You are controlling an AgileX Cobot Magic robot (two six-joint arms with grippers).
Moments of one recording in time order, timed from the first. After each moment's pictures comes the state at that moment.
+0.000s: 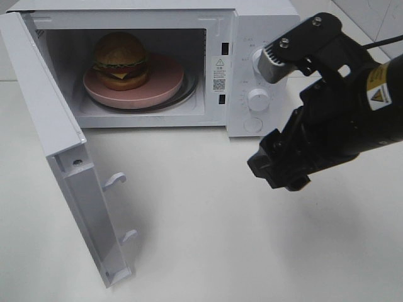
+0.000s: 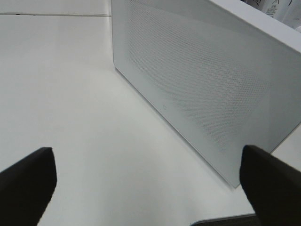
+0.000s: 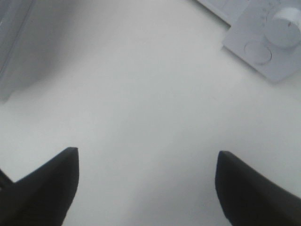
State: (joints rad) left arm 0.06 0.06 -0.52 -0.27 1.07 0.16; right arm 0.68 1.24 -0.76 -0.14 0.46 0.05
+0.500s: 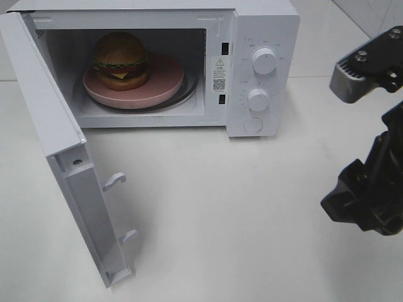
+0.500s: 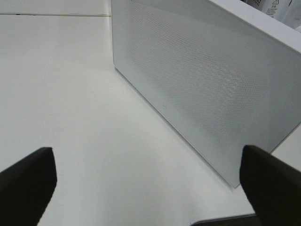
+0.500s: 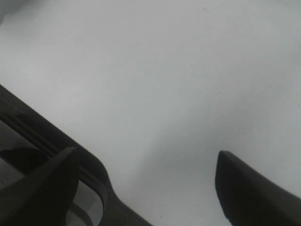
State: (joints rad) left arm 0.06 0.06 -0.52 -0.27 1.07 0.16; right arm 0.68 1.04 -0.76 -0.14 0.86 0.10
